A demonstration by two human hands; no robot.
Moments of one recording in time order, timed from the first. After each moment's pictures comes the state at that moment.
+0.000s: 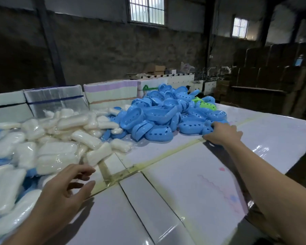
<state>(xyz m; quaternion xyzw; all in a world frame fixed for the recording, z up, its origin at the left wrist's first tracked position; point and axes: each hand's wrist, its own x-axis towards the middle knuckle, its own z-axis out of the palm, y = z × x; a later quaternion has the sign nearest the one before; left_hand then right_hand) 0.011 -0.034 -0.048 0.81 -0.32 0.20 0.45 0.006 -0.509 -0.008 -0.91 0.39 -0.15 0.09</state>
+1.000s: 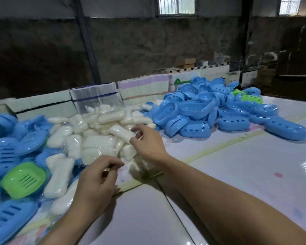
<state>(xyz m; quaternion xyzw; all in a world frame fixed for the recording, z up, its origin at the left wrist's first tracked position) 0.008 -0.038 -0.033 0.82 -0.24 0.27 0.43 0.074 -0.210 -0.006 -0.86 -0.06 -0.21 0.47</state>
